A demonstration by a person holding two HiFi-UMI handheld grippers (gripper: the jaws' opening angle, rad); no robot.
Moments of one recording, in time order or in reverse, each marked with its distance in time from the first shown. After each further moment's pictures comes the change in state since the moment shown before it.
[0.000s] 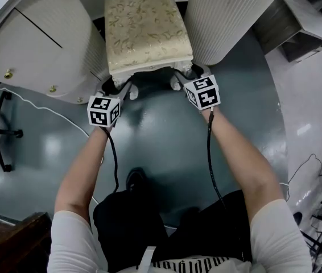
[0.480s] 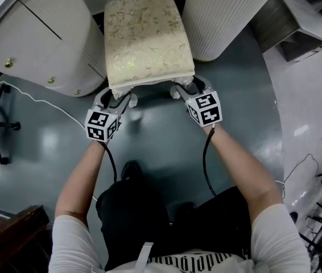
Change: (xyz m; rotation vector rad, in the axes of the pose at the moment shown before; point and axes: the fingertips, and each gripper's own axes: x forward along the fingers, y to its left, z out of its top) left arm -0.054 -0.057 -0.024 0.001 -0.006 -0.050; right arm -0.065 0.034 -0.036 0.007 0.007 0.036
